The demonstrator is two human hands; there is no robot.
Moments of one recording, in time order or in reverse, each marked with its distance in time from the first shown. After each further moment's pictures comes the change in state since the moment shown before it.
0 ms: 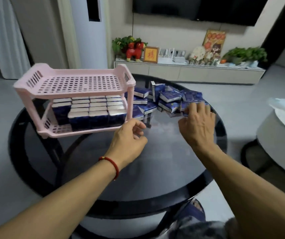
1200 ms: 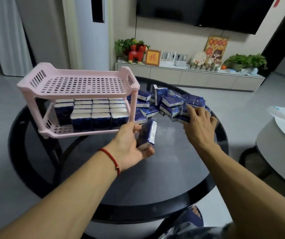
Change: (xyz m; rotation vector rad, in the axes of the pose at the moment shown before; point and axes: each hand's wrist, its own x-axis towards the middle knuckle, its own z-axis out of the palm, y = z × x) left_hand 0.019 0.013 -0.001 -1.143 -0.271 -0.644; right_hand 0.023 0.021 0.035 -0.005 -0.152 0.012
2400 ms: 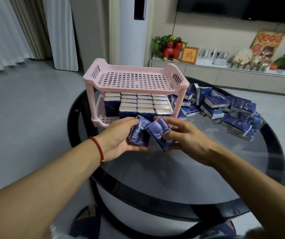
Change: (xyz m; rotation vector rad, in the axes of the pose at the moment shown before) left_hand -0.057 0.053 -0.102 0.335 0.247 0.243; right_hand -0.072 -0.158 -0.077 1.282 -0.962 -0.130
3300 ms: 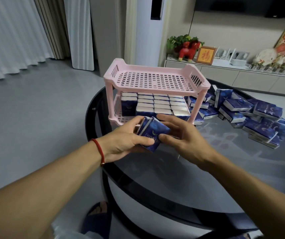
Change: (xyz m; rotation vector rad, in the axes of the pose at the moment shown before) left_hand -0.015 -0.002 -0.035 0.179 -0.187 0.115; right_hand 0.027 0.013 0.034 -0.183 0.029 -0.251
